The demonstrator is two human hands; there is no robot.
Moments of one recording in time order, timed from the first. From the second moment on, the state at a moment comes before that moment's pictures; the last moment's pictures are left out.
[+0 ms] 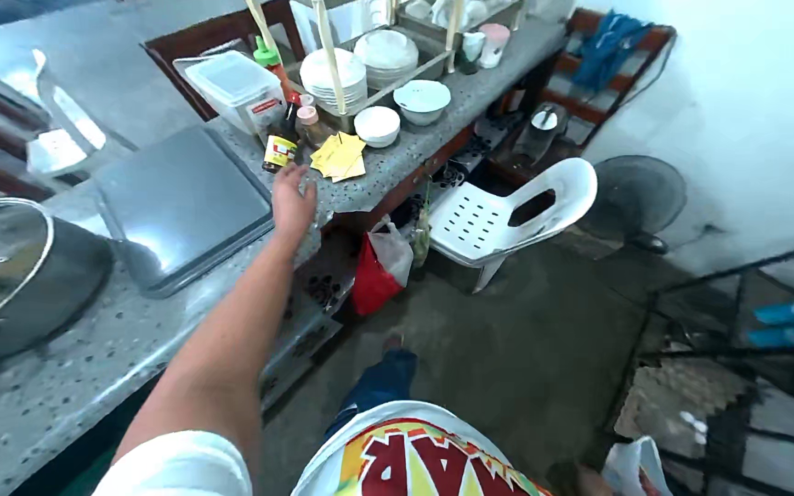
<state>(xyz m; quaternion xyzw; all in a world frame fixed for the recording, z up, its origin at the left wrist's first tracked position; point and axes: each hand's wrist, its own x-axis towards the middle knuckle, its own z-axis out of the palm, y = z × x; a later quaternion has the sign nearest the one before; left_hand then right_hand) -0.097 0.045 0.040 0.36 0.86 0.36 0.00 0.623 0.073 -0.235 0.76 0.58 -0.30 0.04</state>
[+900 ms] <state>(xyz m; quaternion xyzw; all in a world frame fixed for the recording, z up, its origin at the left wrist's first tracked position) -0.209 0.111 -0.016 0.15 0.87 0.45 -0.15 0.291 0.367 -0.239 0.57 0.57 -0.52 0.27</state>
